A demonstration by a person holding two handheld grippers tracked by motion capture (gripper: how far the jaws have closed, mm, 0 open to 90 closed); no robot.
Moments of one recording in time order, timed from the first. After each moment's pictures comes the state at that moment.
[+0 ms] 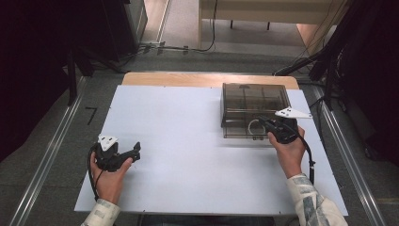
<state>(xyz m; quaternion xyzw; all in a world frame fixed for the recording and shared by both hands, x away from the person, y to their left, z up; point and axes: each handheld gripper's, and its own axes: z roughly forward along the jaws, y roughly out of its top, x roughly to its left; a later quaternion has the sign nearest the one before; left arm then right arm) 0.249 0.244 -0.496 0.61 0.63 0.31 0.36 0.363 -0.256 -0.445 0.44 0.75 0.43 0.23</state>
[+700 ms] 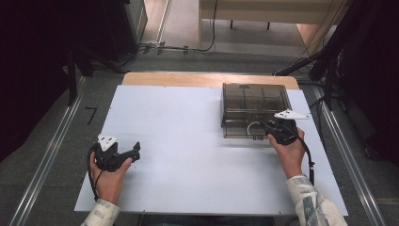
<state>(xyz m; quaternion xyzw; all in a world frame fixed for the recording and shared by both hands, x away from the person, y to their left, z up) 0.248 0.244 -0.495 0.61 0.63 0.31 0.37 0.368 -0.260 -0.458 0.46 0.76 0.40 0.23</state>
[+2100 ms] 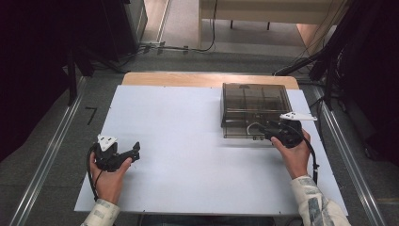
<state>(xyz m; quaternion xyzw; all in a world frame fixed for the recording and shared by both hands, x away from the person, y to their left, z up) 0.248 0.245 -0.495 0.61 0.63 0.31 0.36 0.361 -0.273 -0.455 0.47 0.75 0.41 0.19</state>
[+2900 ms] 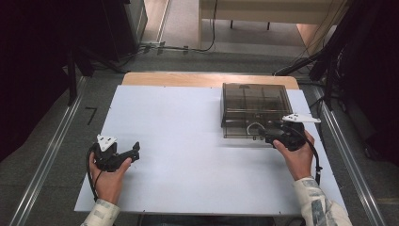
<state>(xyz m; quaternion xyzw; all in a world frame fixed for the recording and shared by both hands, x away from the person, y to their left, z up) 0.247 0.245 -0.494 0.61 0.63 0.31 0.37 0.351 -0.277 -0.450 0.47 0.75 0.42 0.19</state>
